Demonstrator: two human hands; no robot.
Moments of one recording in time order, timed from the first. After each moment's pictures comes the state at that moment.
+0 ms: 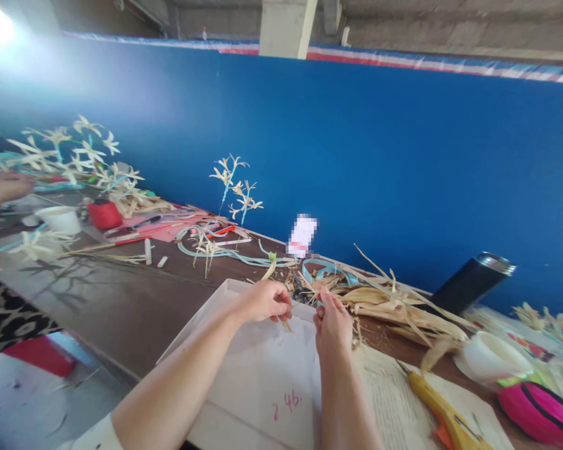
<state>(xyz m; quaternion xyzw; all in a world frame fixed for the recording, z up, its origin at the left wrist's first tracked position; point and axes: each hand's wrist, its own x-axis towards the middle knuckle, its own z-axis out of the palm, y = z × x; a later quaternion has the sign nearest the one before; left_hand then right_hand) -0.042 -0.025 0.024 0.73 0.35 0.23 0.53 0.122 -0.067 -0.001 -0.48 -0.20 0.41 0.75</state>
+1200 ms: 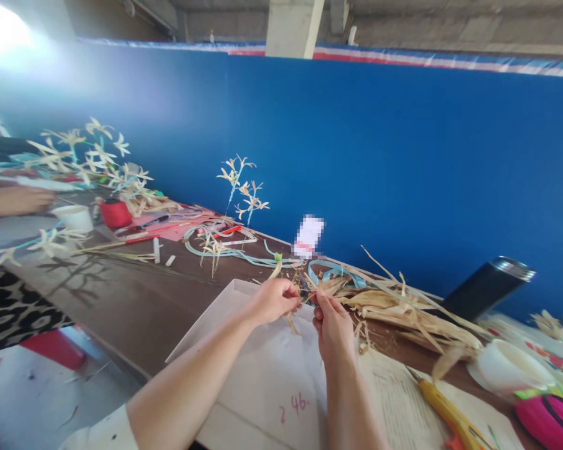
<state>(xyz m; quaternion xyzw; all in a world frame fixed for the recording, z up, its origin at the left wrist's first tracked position) -0.033 -0.028 0.025 0.75 0.42 0.30 0.40 0.112 -0.069 0.001 -0.49 -0.26 0.45 0.70</state>
